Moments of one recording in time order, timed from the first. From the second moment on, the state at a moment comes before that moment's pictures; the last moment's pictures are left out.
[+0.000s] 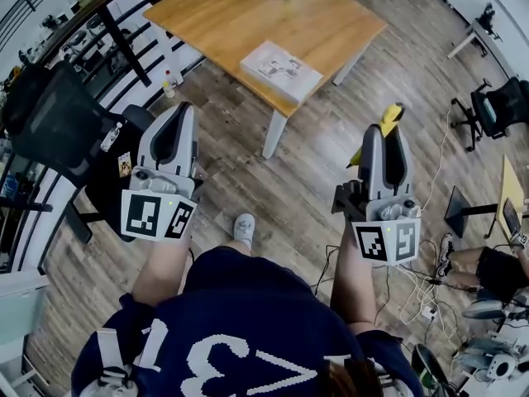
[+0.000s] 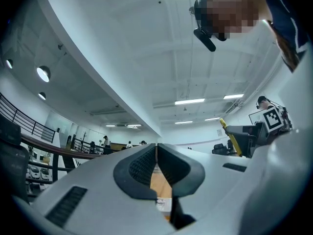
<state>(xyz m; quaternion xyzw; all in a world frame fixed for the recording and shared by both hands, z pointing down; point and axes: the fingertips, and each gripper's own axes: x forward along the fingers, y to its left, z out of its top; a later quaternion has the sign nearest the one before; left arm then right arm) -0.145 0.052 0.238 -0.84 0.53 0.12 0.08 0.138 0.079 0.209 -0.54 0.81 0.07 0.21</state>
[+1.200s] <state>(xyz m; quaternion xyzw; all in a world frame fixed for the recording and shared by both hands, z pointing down) -0.126 -0.222 0.244 -0.80 0.59 0.11 0.08 0.151 -0.238 0.199 -0.47 0.86 0.07 0.20</state>
